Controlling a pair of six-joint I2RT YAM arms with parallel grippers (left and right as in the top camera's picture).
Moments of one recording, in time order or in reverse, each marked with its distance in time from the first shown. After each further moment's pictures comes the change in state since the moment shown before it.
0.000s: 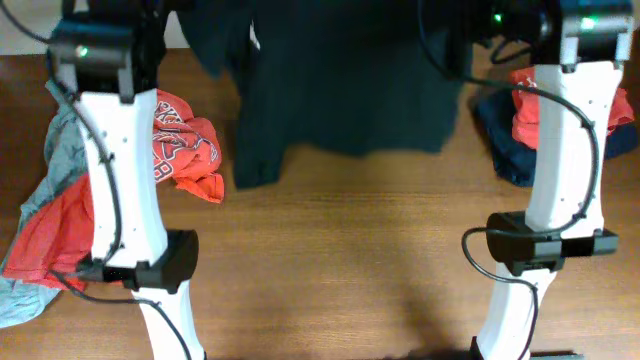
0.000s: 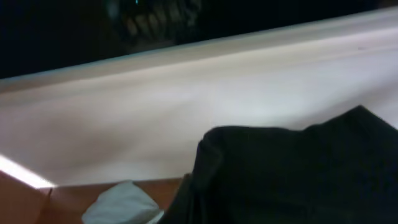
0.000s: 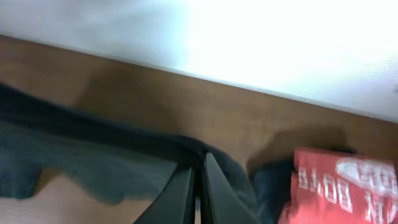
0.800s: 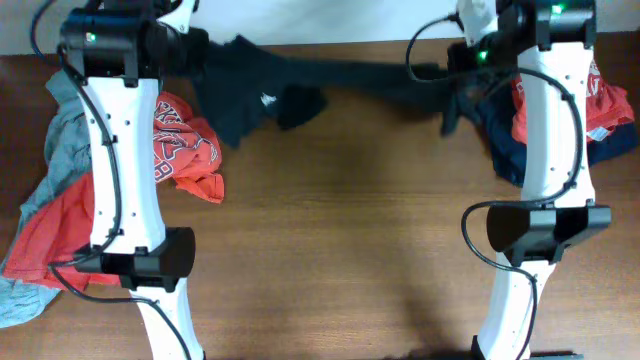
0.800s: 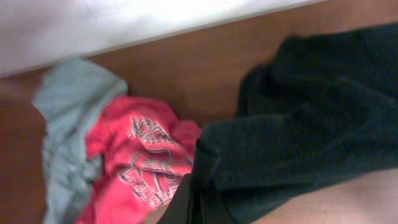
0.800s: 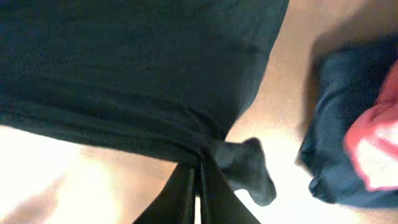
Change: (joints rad) left arm 0.024 0.009 -0.107 -0.493 0.131 -0.005; right arm -0.042 0.064 -0.181 -0.328 -0.105 -0.006
